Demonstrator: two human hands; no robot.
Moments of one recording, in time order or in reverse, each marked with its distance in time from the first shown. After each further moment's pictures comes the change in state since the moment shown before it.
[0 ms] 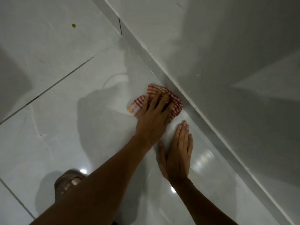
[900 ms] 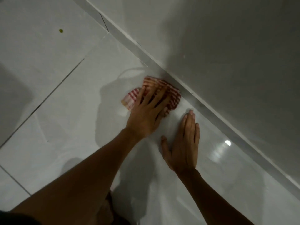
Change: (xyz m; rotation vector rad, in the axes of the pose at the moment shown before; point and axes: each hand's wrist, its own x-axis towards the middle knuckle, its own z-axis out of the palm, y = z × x) left_hand -0.009 -0.028 0.007 0.024 -0.029 0.208; right_hand -0.002 0.007 -0.005 0.102 0.032 0.011
